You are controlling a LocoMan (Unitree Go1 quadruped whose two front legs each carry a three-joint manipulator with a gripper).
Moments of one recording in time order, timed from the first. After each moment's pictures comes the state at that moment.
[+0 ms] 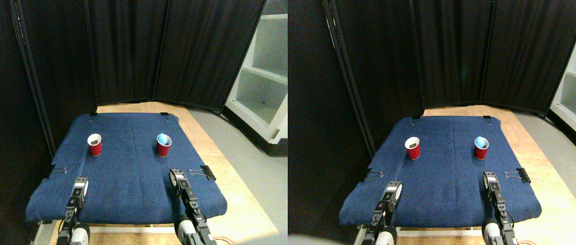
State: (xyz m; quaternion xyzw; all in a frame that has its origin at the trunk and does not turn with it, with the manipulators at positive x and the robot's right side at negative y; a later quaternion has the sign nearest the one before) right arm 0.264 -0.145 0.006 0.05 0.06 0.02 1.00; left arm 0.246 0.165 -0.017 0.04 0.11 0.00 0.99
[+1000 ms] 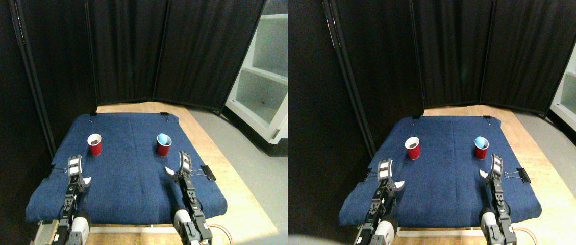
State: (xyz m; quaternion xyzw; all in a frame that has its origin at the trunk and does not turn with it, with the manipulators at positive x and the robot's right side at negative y) right arm 0.286 -0.148 0.027 0.26 -0.01 -0.03 0.96; left arm 0.262 0.163 0.025 -0.12 0.01 0.02 0.99
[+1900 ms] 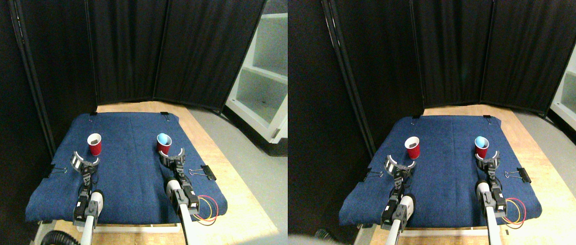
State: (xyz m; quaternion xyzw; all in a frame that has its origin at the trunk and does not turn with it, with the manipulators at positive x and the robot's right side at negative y) right arm 0.333 -0.155 0.004 0.60 0.03 -0.11 0.79; left arm 0.318 0.165 -0.005 -0.46 -0.06 0.16 0.87
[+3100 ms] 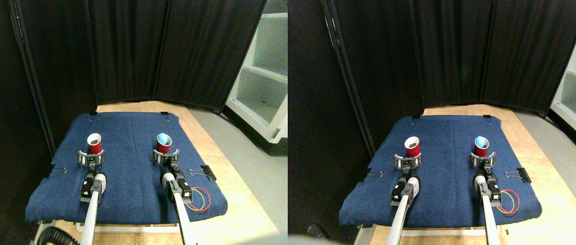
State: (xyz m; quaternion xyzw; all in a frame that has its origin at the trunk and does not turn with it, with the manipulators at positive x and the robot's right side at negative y) right arm 0.357 -0.143 -0.011 0.69 0.07 -0.10 0.72; left arm 0.360 0.159 -0.032 -0.63 -0.01 0.19 0.76
